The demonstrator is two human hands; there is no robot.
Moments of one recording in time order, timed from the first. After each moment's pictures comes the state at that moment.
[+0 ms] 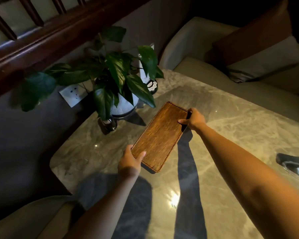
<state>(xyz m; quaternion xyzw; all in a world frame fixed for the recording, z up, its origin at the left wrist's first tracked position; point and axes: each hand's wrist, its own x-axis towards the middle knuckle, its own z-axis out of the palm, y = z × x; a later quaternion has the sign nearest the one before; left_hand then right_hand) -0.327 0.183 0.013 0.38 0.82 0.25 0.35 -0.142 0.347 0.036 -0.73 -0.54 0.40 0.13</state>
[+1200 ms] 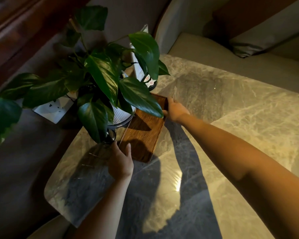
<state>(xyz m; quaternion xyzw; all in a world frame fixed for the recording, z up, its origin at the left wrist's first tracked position) -0.380 0.251 -0.024 0.37 0.87 0.18 0.26 -0.218 0.410 -0.010 -0.66 -0.67 0.34 -0.02</state>
